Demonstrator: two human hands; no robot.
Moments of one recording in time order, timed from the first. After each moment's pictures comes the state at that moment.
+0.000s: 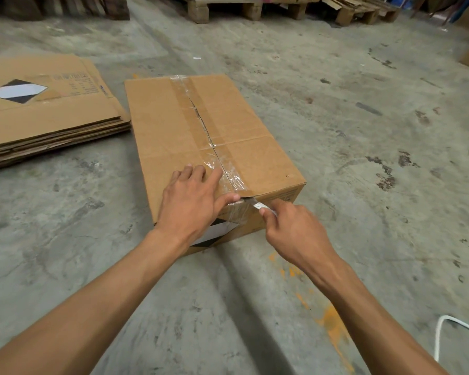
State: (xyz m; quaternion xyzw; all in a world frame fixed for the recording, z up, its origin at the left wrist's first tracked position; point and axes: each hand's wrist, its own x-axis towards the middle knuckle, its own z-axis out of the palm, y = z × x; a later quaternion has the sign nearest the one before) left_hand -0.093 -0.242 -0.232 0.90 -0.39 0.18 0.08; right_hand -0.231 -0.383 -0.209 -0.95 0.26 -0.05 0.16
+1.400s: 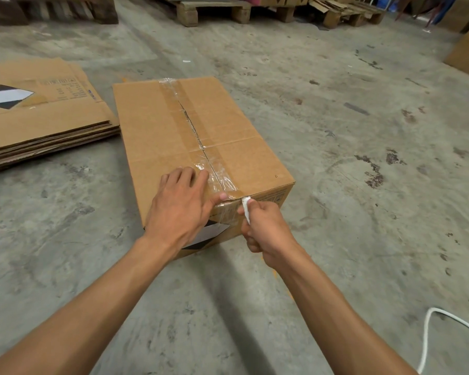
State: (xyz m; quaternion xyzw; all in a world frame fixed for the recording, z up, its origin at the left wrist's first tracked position) left_hand -0.095 -0.238 -0.232 0.91 -0.39 0.11 0.13; right_hand -0.208 -0.356 -0.204 -0.65 0.40 -0.04 0.64
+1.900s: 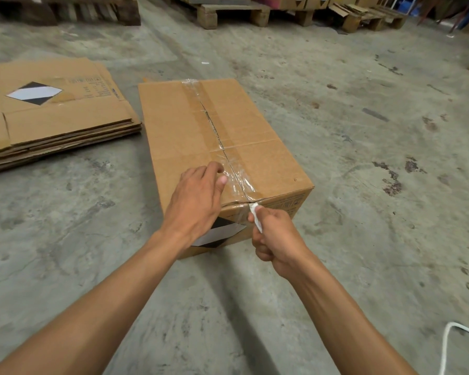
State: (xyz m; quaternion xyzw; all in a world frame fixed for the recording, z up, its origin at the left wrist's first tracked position) left_hand -0.091 -0.230 -0.228 0.88 -0.36 0.05 0.31; right_hand -0.207 -0.342 -0.211 -0.63 0.37 -0.01 0.68
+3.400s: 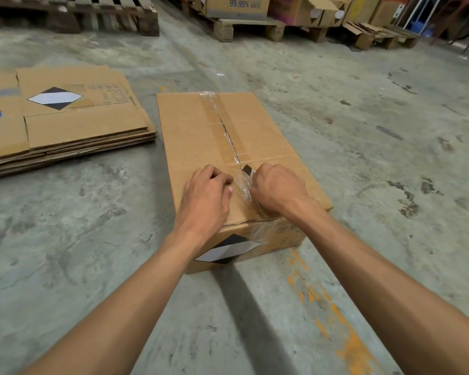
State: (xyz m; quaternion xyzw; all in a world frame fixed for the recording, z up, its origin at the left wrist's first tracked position) left_hand -0.060 -0.238 -0.233 0.88 -0.31 0.09 0.34; right_hand -0.103 -0.378 -0.179 -0.97 0.21 0.01 0.09
